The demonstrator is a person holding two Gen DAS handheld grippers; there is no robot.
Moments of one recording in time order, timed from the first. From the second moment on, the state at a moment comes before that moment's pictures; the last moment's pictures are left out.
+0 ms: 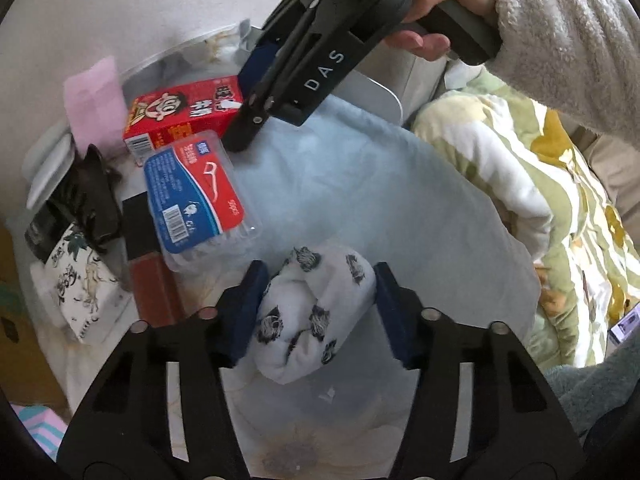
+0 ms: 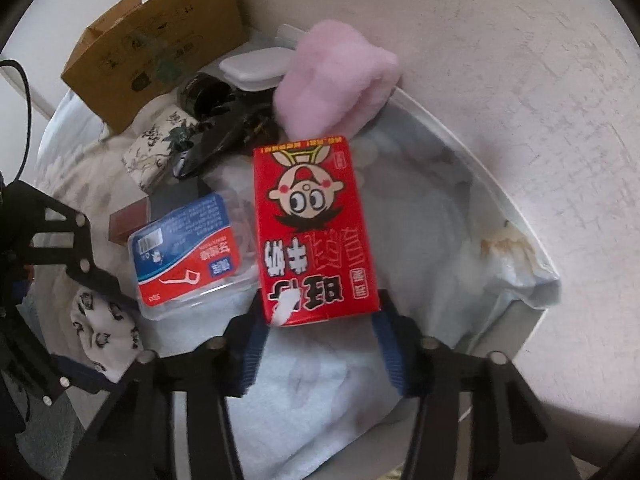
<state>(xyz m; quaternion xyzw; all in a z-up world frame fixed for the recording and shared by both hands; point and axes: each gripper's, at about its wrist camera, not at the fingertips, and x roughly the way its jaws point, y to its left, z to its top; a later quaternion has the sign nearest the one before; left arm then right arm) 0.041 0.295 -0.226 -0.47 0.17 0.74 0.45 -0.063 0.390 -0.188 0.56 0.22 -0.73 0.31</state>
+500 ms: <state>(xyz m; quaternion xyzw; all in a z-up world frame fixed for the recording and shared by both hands) 0.048 0.281 -0.203 -0.47 0.14 0.75 0.45 -0.043 0.416 -0.151 0.54 0.20 -0.77 0.29</state>
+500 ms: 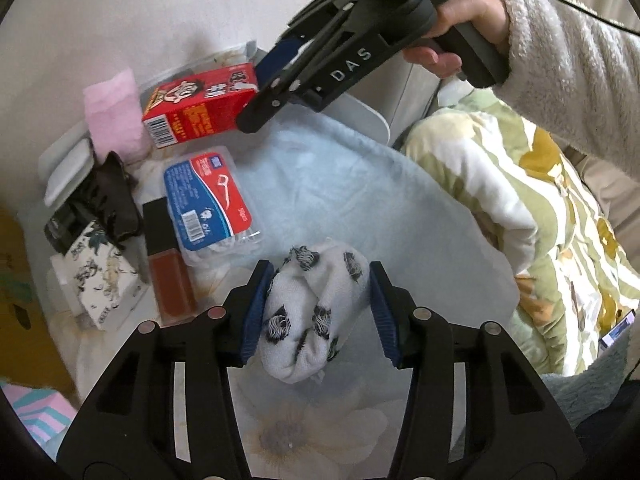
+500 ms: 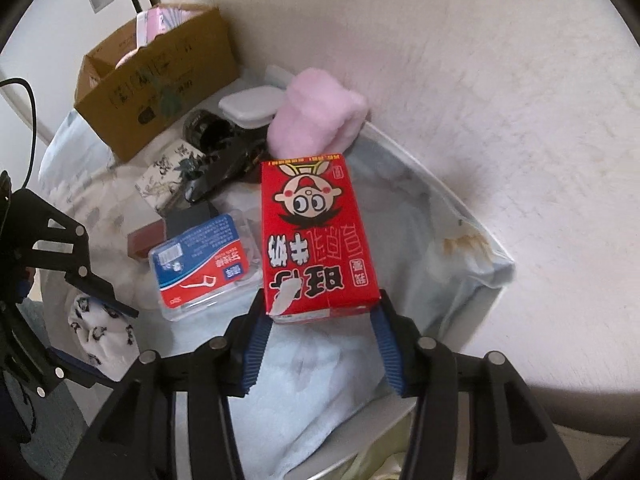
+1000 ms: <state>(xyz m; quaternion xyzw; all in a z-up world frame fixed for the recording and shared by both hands) 0.050 0.237 -0.115 -0.43 0.14 0.77 0.44 -0.024 0.395 -0.059 0.50 0.20 -0.80 0.26</state>
